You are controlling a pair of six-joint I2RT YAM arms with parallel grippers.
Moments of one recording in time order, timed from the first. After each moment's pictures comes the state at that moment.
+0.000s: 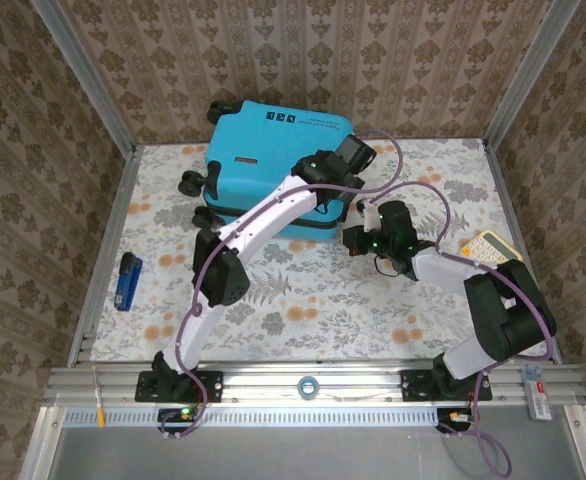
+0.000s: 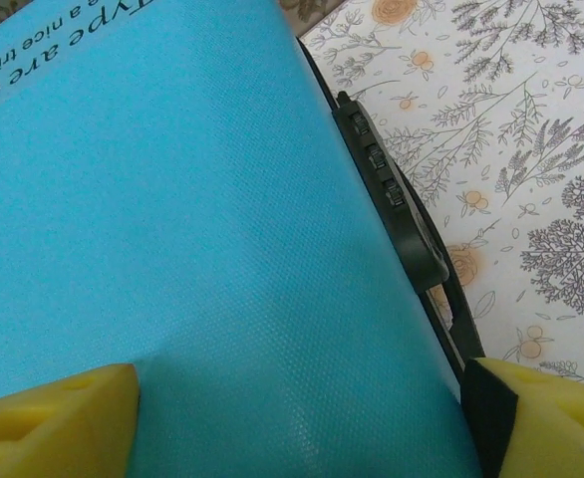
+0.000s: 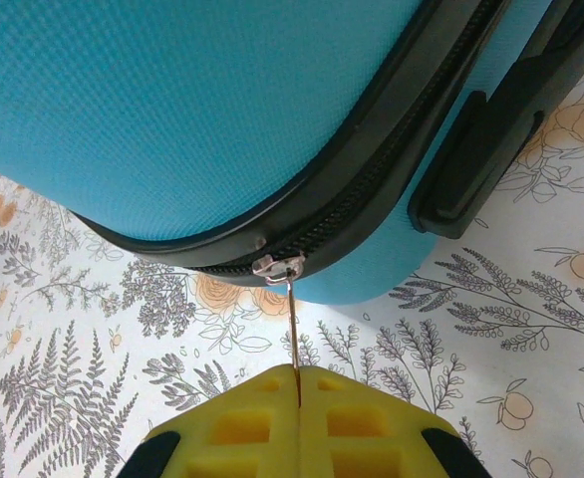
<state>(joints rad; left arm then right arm) -0.89 2.28 2.35 -0.92 -0.49 0.01 0.34 1.52 0.71 0.20 -0.34 0.31</state>
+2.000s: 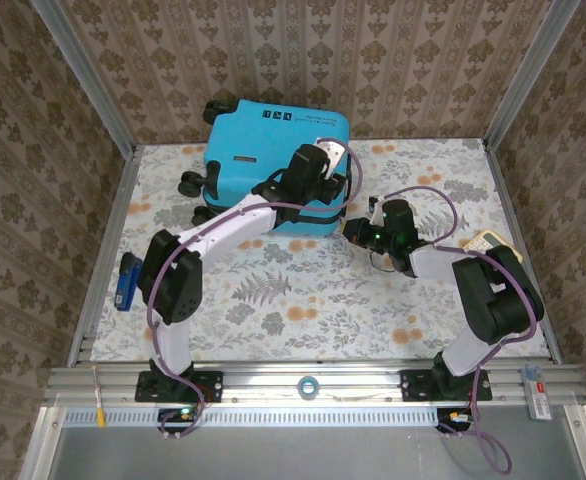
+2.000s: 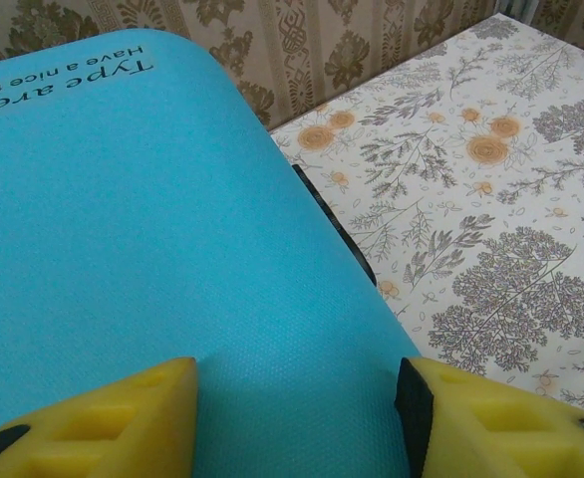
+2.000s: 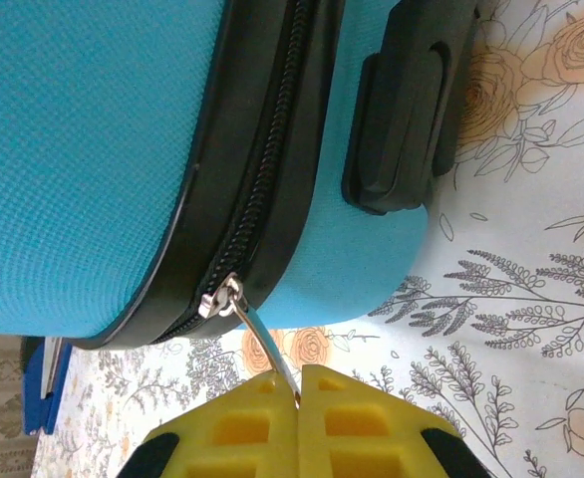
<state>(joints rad) -0.80 1.92 1.61 -0.22 -0.16 0.00 0.28 1.63 0.70 0.41 -0.40 0.72</state>
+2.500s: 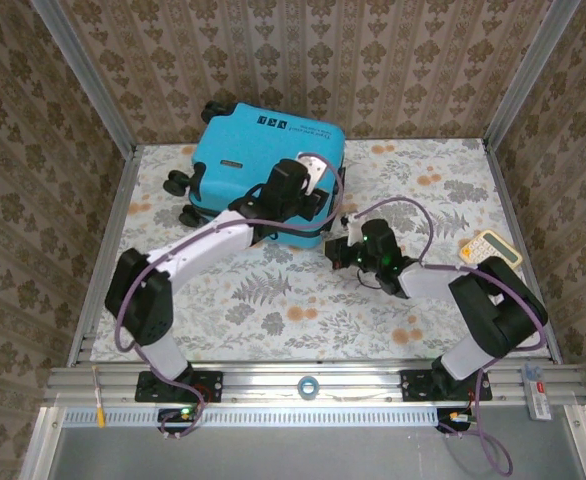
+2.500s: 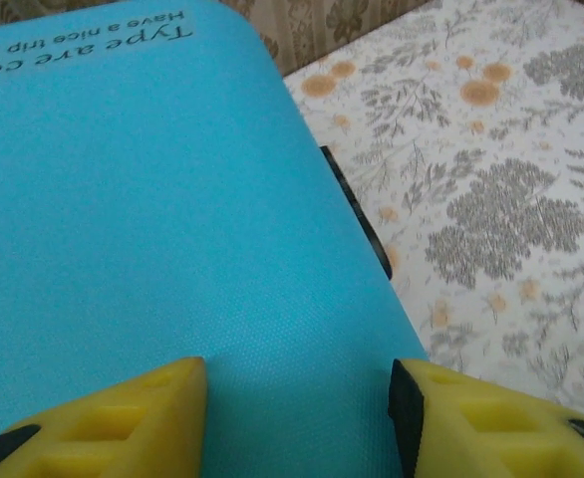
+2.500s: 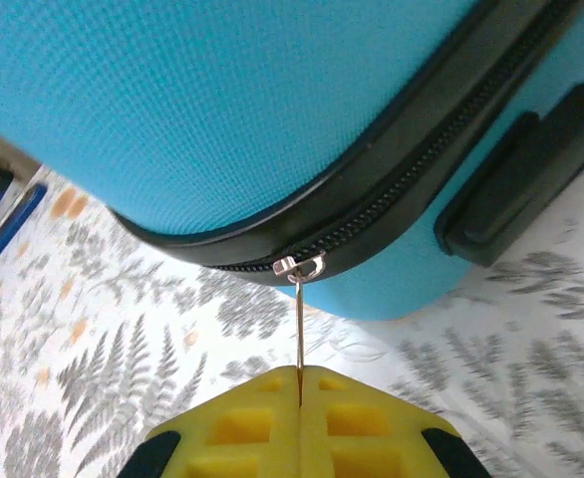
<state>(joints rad) -0.78 1.67 1.34 -0.26 -0.14 0.01 0.53 1.55 0.59 0.49 -0.28 0.39</state>
